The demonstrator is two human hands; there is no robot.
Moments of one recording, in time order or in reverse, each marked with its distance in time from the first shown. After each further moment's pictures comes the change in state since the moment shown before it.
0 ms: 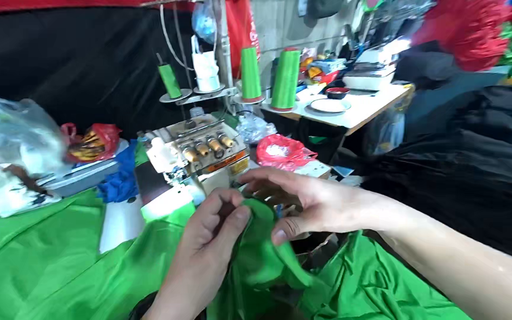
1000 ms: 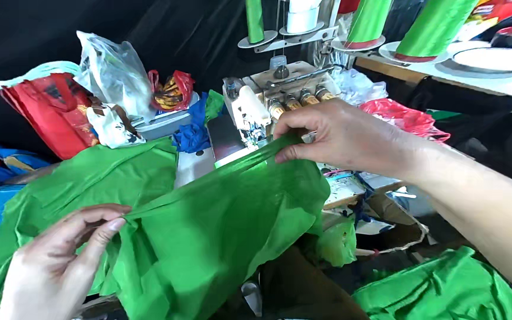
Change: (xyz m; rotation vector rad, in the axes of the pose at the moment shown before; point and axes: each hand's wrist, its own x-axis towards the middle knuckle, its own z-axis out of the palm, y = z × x) left_hand -0.126 0.027 -0.209 0.958 0.363 -0.035; right_hand 0.129 0.025 0.024 -0.483 0.061 -0.370
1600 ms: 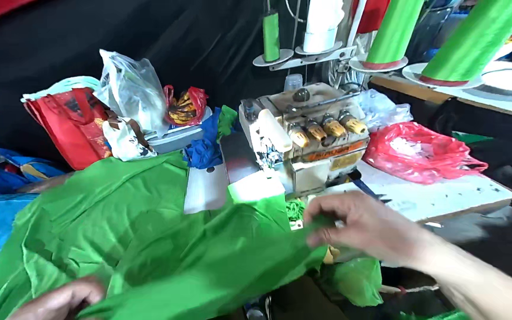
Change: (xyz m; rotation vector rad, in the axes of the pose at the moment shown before) left_hand -0.021 -0.033 -0.052 -0.325 -0.453 -0.284; right_hand -0.052 0.007 0.053 0.529 -0.007 0.342
